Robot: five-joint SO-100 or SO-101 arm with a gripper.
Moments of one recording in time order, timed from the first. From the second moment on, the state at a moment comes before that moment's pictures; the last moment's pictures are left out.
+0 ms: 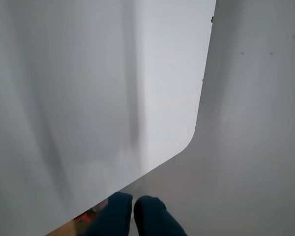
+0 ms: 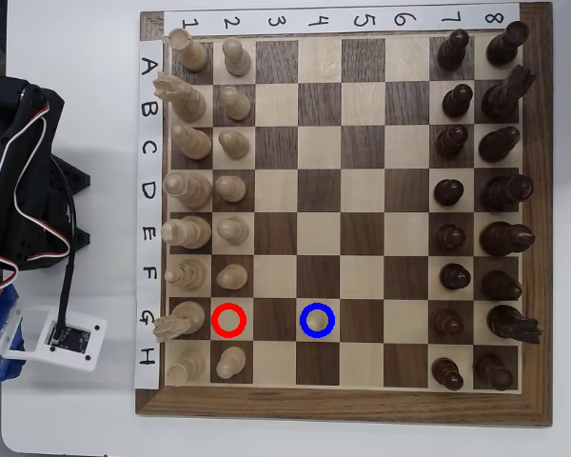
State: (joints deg) arm 99.7 192.9 179.6 62.1 -3.6
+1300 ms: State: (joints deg) arm 99.7 192.9 179.6 62.1 -1.1
